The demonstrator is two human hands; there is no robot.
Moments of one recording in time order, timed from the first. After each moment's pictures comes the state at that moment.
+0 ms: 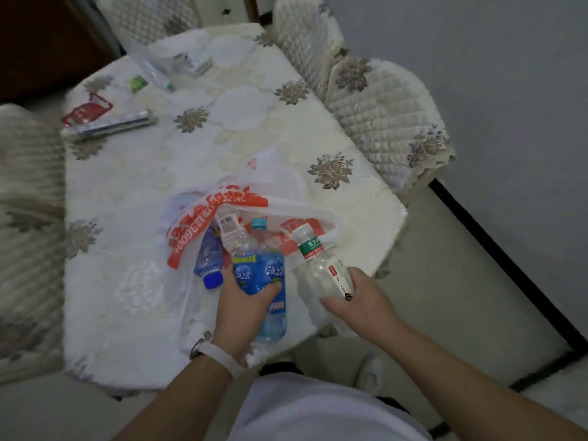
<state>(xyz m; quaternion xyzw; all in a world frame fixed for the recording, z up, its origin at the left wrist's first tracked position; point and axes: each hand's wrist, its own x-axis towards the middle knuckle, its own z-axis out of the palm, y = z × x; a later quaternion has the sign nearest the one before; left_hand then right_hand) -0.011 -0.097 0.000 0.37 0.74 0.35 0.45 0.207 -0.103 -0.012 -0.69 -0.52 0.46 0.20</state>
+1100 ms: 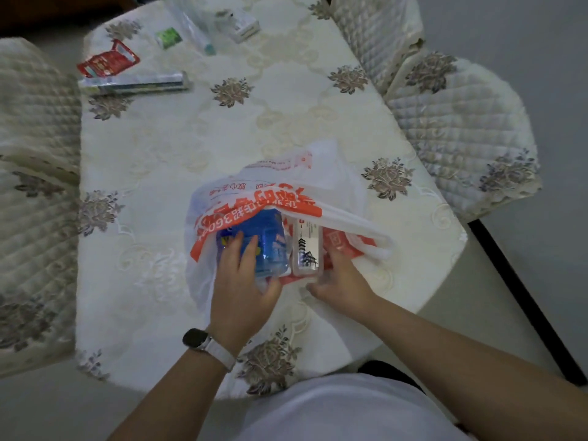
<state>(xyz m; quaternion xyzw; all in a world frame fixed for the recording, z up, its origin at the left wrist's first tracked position) -0.117 -0.049 -0.022 0.64 0.72 0.24 0.14 0.082 -0.002 -0.070 -0.60 -0.63 0.46 0.17</state>
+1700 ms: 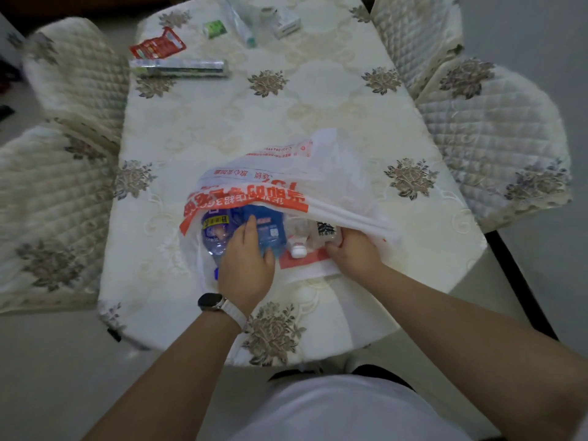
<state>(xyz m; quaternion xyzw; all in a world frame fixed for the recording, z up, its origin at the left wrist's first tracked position) -0.127 -0.055 -0.027 0.56 0.78 0.20 0.16 0.076 0.027 -0.068 -0.63 -0.68 0.35 0.08</state>
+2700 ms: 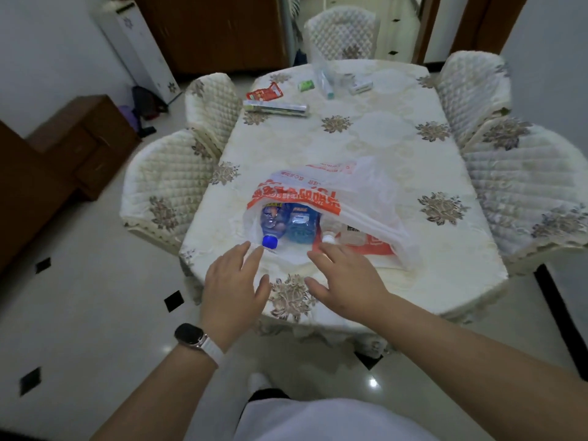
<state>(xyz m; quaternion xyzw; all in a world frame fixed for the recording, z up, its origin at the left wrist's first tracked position) -0.094 -0.240 0.062 0.58 0.80 0.12 -0.05 0.095 -0.109 0.042 -0.30 -0.94 0.11 0.11</state>
